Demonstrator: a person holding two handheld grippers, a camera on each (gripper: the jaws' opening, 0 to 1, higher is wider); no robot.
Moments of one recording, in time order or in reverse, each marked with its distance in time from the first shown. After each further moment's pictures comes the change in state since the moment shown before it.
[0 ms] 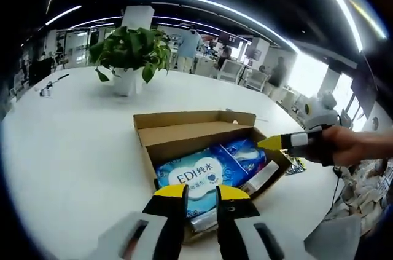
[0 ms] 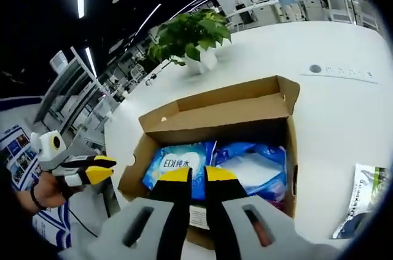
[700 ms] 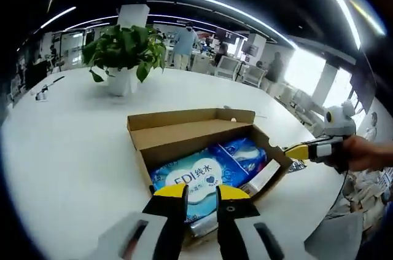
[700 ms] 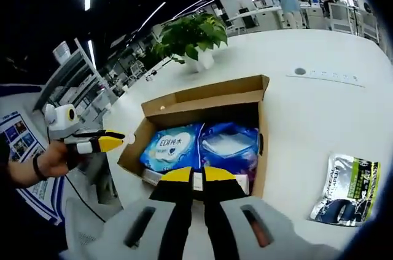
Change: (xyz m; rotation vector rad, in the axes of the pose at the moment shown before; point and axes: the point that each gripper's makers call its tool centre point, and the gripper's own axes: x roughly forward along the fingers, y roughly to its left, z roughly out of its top) left arm 0.021 0.005 0.001 0.030 0.028 -0.015; right arm -0.062 -0.013 -0.026 -0.065 -0.009 -0.023
